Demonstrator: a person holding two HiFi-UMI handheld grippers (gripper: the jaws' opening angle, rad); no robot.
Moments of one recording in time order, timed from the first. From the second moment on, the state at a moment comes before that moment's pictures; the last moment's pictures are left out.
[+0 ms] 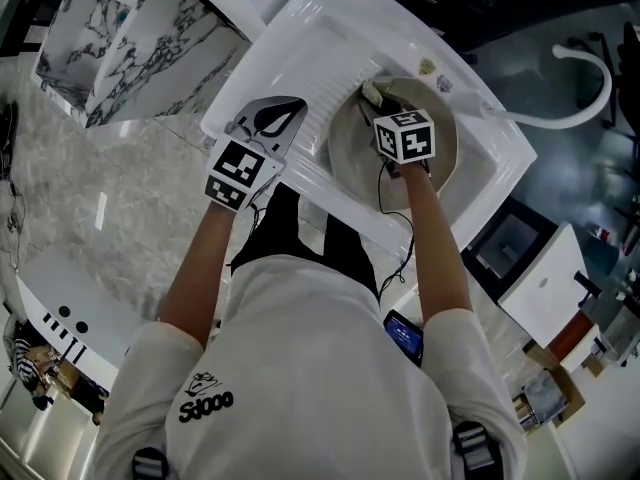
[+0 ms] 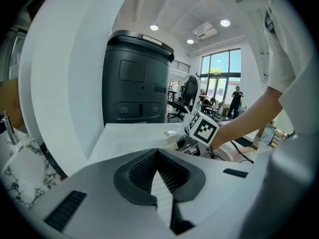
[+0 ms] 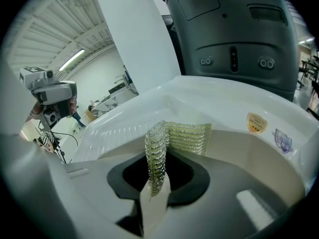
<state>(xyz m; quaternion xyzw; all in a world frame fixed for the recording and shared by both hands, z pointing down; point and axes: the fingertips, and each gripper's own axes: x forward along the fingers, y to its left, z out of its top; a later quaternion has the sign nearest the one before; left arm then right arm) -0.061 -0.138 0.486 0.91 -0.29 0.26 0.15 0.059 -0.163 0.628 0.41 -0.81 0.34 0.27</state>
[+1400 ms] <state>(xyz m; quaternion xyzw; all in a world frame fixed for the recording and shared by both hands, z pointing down) -0.041 -0.127 0.470 0.93 -0.26 0.24 0.14 0.008 0.024 0.593 -0.08 -0.87 0.36 0.34</state>
